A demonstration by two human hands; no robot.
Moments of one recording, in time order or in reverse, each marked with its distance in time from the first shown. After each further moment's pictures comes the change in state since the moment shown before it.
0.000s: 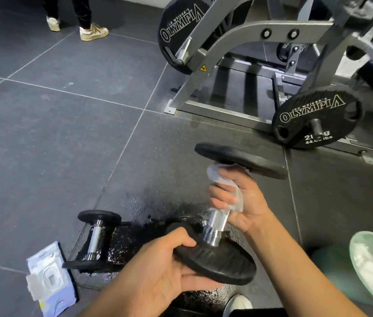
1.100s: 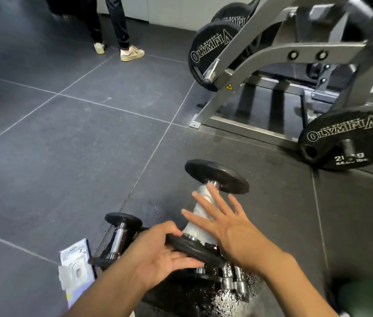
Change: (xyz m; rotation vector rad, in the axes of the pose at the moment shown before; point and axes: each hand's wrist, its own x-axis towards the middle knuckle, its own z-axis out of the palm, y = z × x) left_hand -0.005 0.024 -0.035 -0.128 0.191 0.109; right_hand -0.011 0.029 0.000 -2.502 -0.319 -0.097
